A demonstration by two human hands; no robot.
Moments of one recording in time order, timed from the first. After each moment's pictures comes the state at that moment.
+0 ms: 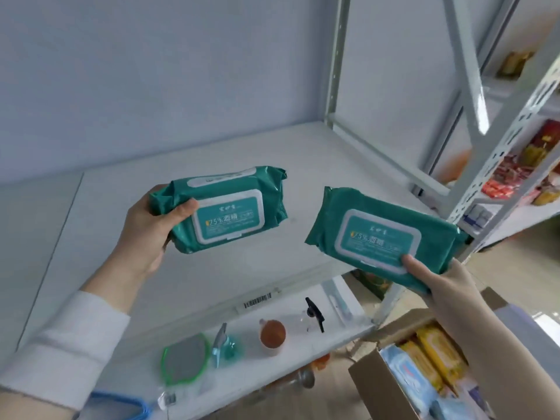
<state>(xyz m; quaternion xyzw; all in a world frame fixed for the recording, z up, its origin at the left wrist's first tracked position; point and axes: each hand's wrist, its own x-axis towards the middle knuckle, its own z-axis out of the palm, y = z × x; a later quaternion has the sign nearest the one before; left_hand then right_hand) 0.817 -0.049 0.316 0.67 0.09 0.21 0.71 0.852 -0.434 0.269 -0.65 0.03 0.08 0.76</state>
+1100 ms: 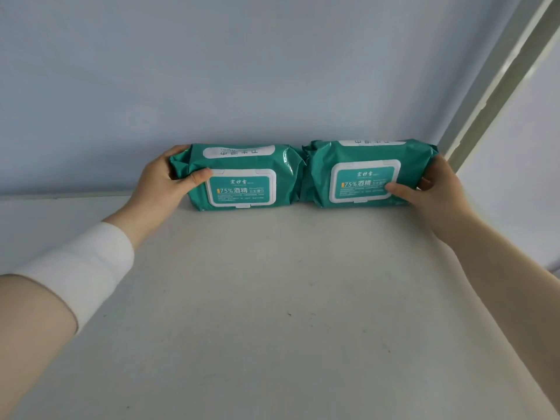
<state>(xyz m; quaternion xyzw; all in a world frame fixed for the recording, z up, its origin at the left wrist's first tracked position) 1.164 0.076 0.264 0.79 0.17 0.30 0.50 1.375 -0.247 0.246 -0.78 -0.20 0.03 0.60</state>
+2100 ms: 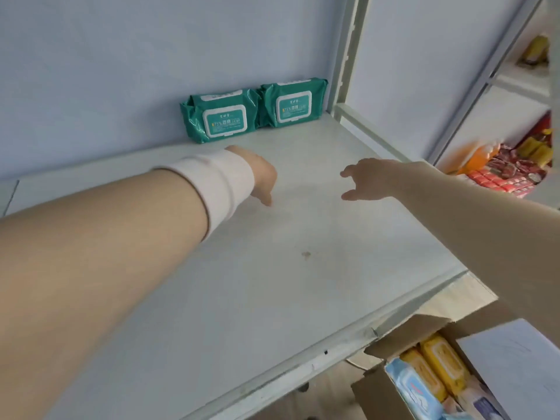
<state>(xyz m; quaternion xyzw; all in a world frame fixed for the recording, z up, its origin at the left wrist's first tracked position) 1.051 -0.092 0.344 0.95 -0.06 -0.22 -0.22 1.091 -0.287 0.332 -0.96 -0.16 0.18 -0.12</state>
